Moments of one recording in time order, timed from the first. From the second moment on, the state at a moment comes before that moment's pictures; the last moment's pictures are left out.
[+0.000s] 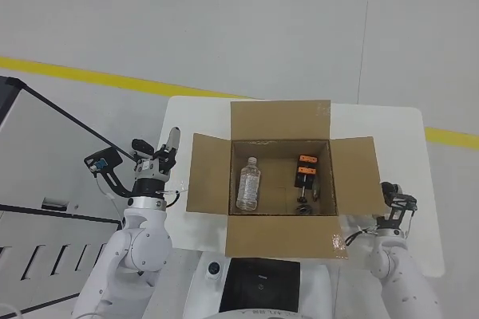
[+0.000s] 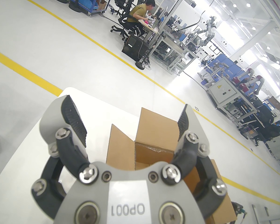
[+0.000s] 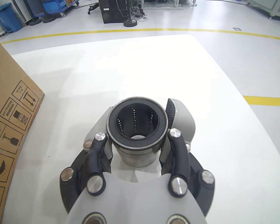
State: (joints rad) left arm 1.84 -1.22 -1.40 -2.23 0.77 0.35 0.14; right arm -1.58 -1.23 1.52 -1.07 -1.14 -0.05 -0.56
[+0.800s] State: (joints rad) left arm 1.84 -1.22 -1.40 -2.23 0.77 0.35 0.14; right arm -1.80 -1.20 1.69 -1.98 -0.84 -0.34 -0.06
